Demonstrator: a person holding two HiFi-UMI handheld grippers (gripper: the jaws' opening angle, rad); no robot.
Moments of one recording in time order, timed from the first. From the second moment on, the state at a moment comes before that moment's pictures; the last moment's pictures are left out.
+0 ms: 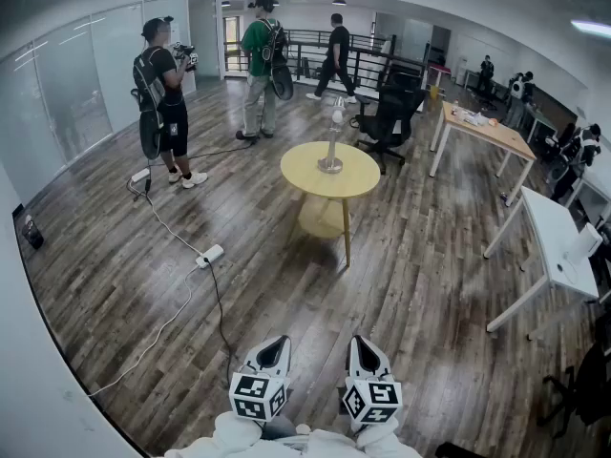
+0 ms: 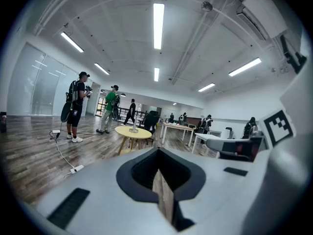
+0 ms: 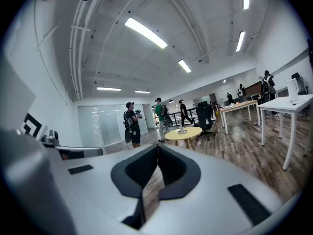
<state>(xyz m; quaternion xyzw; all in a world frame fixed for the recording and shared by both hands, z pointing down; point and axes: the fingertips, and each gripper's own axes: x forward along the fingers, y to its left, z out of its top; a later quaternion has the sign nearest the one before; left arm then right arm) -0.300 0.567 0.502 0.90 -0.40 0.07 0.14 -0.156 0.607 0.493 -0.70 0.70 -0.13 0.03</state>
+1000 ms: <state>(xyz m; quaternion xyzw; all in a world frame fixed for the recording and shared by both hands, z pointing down) -0.245 0.436 0.507 0.91 -0.40 0.07 0.13 -0.095 0.480 0.501 -0.71 0.69 -0.13 0.02</state>
